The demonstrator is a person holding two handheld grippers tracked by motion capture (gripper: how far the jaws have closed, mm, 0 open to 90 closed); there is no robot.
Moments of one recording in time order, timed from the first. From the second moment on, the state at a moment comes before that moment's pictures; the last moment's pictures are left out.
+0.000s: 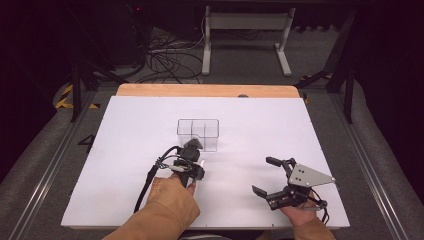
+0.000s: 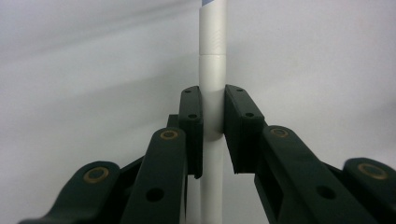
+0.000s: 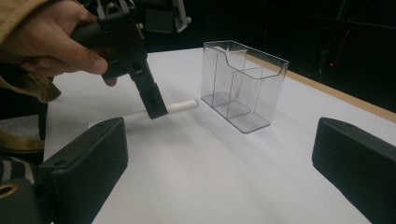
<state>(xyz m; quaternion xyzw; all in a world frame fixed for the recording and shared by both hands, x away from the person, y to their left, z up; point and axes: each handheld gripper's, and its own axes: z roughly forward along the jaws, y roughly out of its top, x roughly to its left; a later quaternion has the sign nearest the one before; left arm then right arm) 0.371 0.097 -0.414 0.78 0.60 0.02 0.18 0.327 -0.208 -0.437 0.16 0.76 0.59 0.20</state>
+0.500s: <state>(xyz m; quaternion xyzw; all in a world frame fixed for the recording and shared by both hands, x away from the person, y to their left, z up) 0.359 0.123 -0.388 0.75 0.57 0.10 0.32 0.327 -0.209 -0.439 0.17 0.76 0.59 0.20</state>
